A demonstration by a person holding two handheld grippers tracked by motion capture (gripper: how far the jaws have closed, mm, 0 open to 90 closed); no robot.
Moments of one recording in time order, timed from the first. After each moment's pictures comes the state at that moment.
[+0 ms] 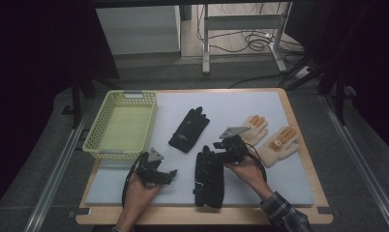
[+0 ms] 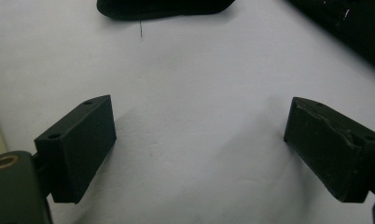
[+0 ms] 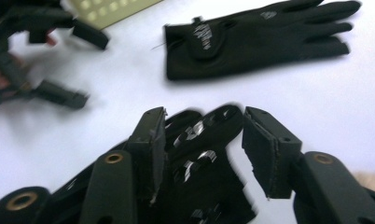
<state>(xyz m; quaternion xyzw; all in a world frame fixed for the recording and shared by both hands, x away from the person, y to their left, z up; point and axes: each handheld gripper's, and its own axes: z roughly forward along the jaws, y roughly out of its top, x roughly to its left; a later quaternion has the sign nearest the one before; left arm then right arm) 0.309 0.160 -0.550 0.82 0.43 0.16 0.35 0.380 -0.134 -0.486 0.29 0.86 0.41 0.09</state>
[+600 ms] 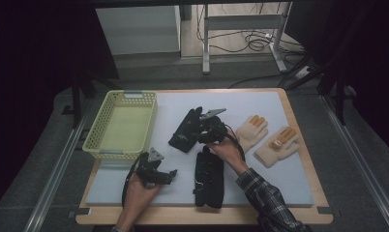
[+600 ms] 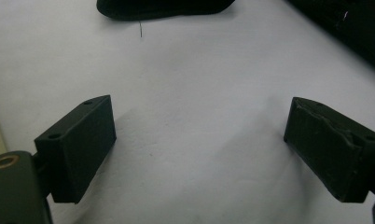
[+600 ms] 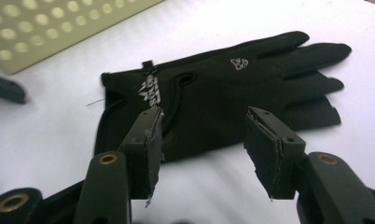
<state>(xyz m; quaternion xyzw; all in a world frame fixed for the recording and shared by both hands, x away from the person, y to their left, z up) 0.309 0.160 -0.550 0.82 0.43 0.16 0.35 0.447 -0.074 -0.497 0.30 0.87 0.38 0.12</state>
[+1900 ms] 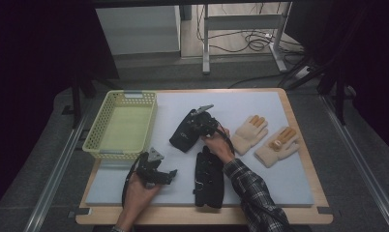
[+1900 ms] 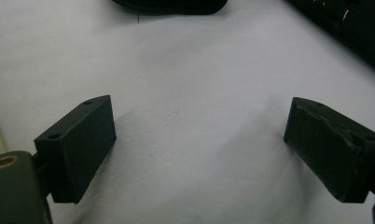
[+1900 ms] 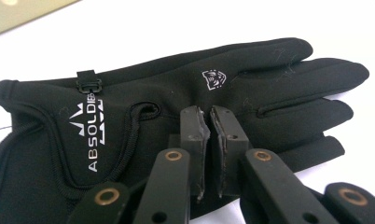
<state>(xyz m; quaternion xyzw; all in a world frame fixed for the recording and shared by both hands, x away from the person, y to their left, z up) 0.309 0.160 -0.551 0.82 0.43 0.15 0.35 0.484 -0.046 -0.523 0.31 0.87 0.34 0.15</state>
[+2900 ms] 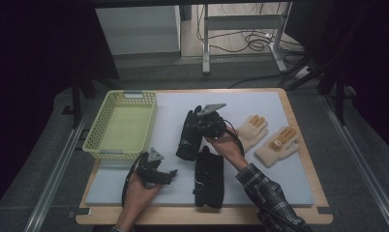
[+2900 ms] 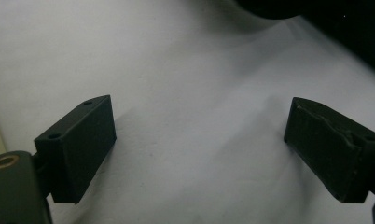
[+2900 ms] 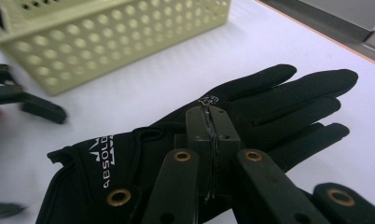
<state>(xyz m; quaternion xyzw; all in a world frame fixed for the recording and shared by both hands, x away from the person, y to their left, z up) 0.309 0.161 -0.551 0.82 0.43 0.15 0.35 0.435 -0.072 -0.461 0.25 0.86 0.42 0.13</state>
